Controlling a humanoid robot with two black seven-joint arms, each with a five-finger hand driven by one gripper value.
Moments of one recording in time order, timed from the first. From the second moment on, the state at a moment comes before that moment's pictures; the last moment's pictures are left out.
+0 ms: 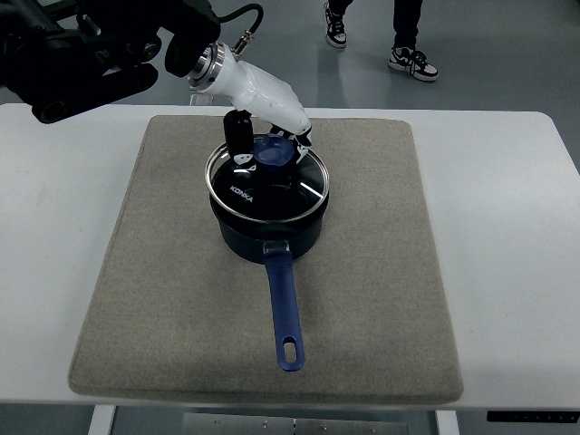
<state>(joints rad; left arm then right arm) -1.71 0.37 0.26 -0.98 1.52 -0.38 -0.61 0.03 0.00 -0.02 0.19 0.02 -0.01 0.06</state>
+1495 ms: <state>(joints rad) -1.63 0.60 0.24 -0.84 1.54 -0.32 -0.61 0.03 0.00 -0.02 0.19 0.02 -0.01 0.06</state>
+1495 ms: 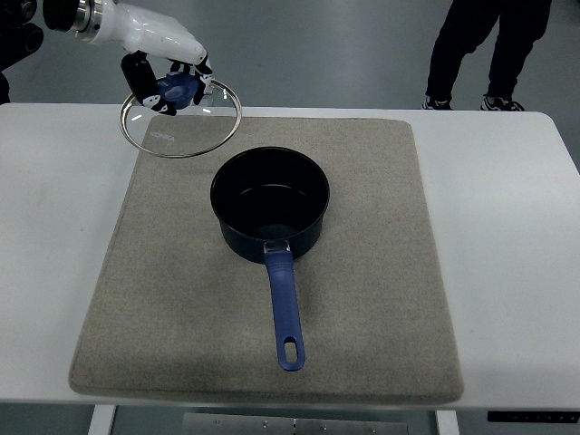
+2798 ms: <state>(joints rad) -1.43 0.61 0.24 -0.84 1.55 -0.21 -0.61 0.03 0.00 -0.02 0.19 0.02 -0.01 0.06</state>
